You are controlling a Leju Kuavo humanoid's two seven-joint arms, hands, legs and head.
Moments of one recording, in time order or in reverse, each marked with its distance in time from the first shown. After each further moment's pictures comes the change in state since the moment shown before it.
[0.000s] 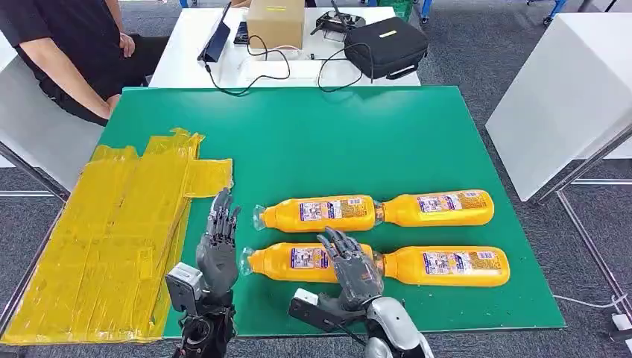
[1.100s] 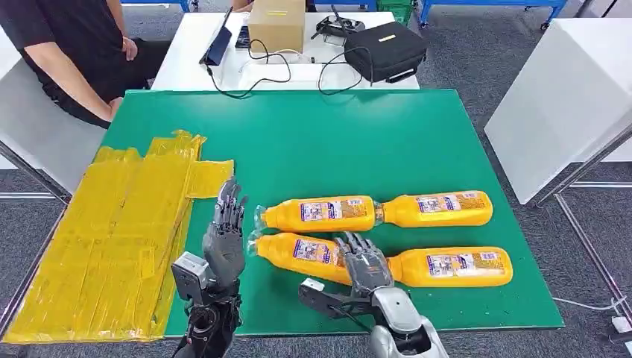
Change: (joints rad) left arm -0.053 -0.034 0.011 0.021 -0.029 -0.035 0.000; right arm -0.028 -0.032 -0.052 0.005 0.179 0.298 0.206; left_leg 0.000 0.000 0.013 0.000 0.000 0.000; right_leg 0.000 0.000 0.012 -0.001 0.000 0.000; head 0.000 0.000
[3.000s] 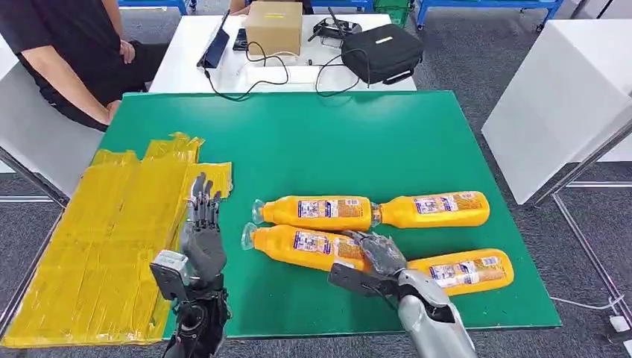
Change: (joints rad) left arm 0.019 -0.016 0.108 -0.069 0.028 0.131 0.000; right arm -0.160 -0.063 -0.087 0.213 -0.367 -0.082 -0.349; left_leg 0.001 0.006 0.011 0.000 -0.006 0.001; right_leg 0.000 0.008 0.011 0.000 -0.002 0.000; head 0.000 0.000
